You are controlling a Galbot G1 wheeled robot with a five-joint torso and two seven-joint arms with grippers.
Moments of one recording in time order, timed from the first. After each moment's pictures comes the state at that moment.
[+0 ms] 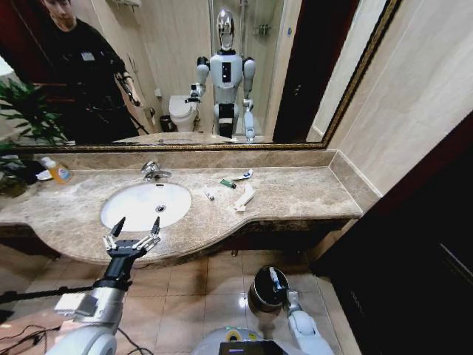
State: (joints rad) left arm 1.84 -1.36 -0.82 -2.47 -0.37 0.04 0.05; right arm -1.28 1.51 0.60 1.06 -0.02 0.02 -0.11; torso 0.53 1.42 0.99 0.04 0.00
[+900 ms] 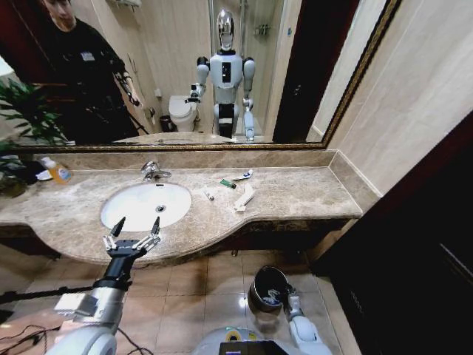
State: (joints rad) left arm 1.84 -1.36 -0.82 -2.47 -0.37 0.04 0.05; right arm -1.30 1.52 0.59 1.08 -0.02 0.06 -0.08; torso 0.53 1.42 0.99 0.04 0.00
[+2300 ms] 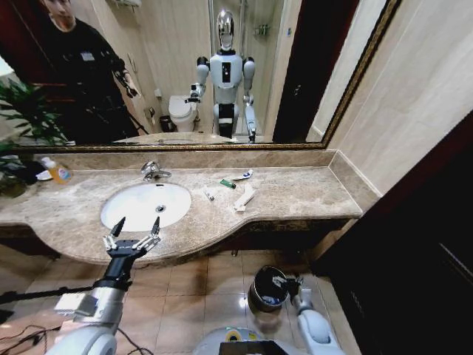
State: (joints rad) left arm 1.84 -1.36 -0.82 -2.47 -0.37 0.04 0.05; right arm -1.52 1.48 0.60 1.66 0.17 -0.09 -0.09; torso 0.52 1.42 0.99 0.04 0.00
